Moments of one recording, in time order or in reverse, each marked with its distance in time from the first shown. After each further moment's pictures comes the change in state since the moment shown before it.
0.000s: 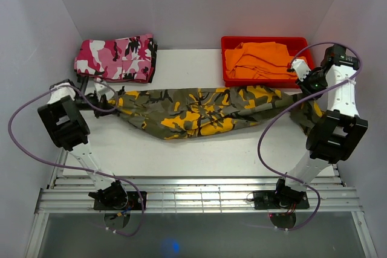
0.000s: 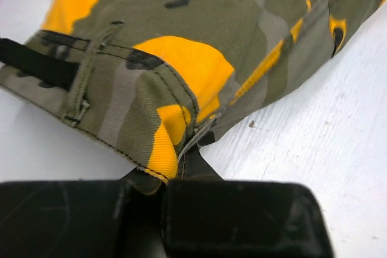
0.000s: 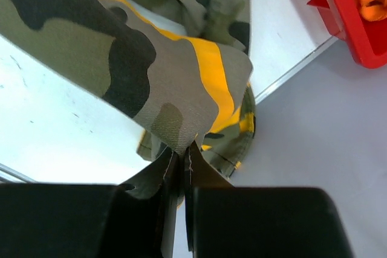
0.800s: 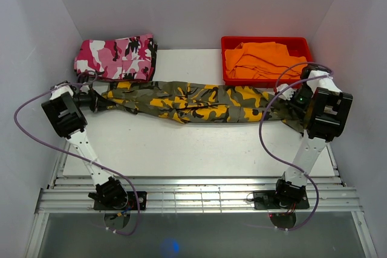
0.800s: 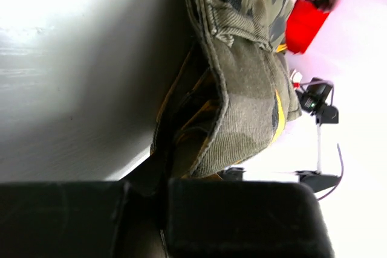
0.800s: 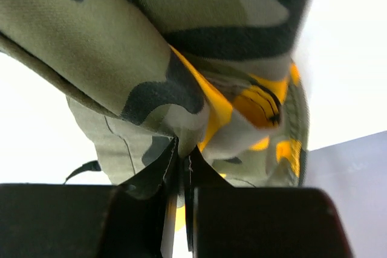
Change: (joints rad) left arm 0.058 0.446 0.484 0.088 -0.001 -1.712; right arm 0.048 0.327 -0.122 0.150 0.291 -0.077
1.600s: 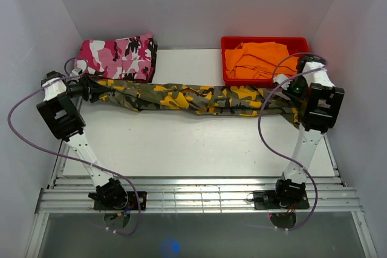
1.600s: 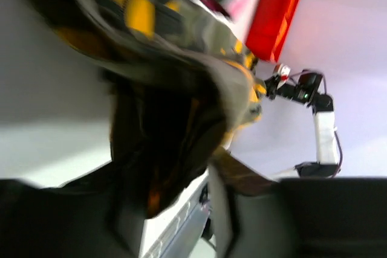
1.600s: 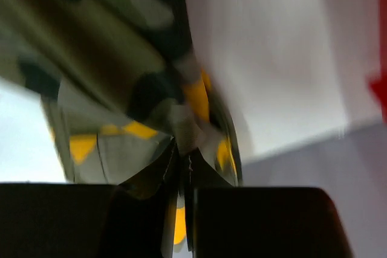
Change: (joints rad) left arm 0.015 -0.165 0.001 0.064 0.092 -0.039; right arm 0.022 0.114 0.277 -0.097 -0.033 -0.021
